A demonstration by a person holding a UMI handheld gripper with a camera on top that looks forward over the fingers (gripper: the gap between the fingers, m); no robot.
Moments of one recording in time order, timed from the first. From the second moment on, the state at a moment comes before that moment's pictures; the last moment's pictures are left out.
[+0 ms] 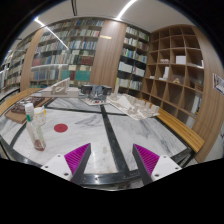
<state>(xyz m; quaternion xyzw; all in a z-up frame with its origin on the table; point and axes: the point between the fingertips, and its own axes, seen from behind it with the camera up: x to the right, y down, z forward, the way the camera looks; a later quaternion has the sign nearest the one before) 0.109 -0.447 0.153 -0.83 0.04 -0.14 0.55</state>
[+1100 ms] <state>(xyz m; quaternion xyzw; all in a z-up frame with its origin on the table) -0.192 -0.302 0.072 -0.81 -0.03 -0.01 0.58</state>
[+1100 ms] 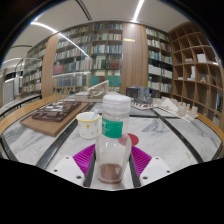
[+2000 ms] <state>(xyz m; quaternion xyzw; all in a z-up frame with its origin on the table) -0.097 -0.109 0.300 -0.48 -0.39 -0.56 0.55</state>
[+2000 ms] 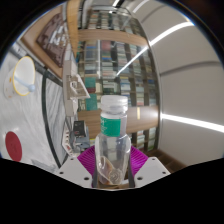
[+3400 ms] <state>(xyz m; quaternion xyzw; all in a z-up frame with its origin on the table) -0.131 -0.129 0.088 -0.81 -0.05 0.01 0.59</state>
